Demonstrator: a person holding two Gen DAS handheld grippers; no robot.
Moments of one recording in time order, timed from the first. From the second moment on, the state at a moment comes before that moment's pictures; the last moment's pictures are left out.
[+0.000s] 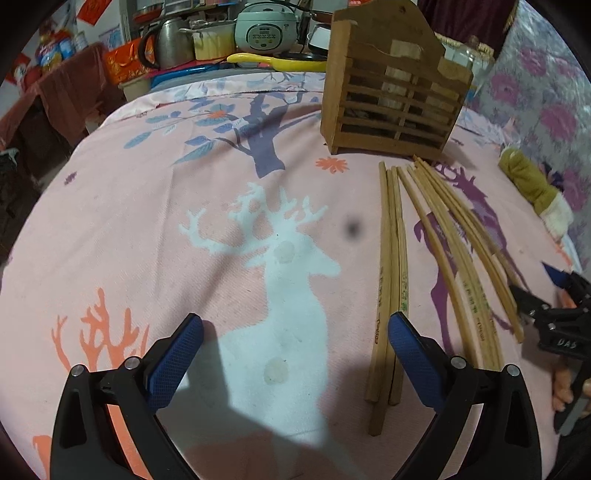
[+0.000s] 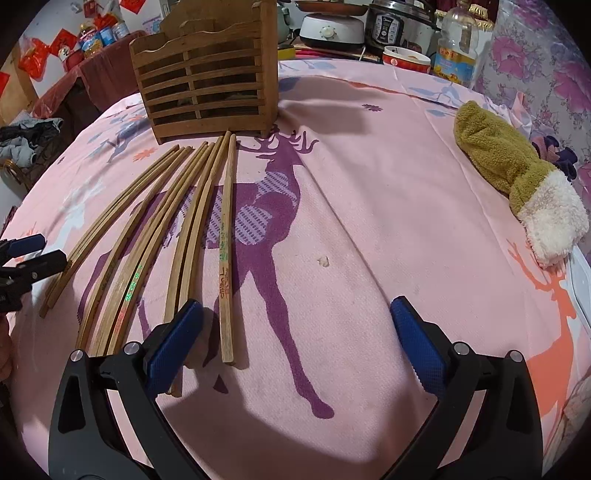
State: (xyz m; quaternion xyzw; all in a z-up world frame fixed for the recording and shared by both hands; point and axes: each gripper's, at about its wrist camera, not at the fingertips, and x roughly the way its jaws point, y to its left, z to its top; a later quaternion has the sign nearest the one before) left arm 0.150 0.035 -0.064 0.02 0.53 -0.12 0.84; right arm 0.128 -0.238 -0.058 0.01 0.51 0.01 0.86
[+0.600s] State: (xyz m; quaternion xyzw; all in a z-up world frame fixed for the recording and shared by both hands) left arm 0.147 0.037 -0.047 -0.01 0.50 -0.15 0.85; right arm 0.129 -0.238 -0.058 0.01 0.51 0.01 0.86
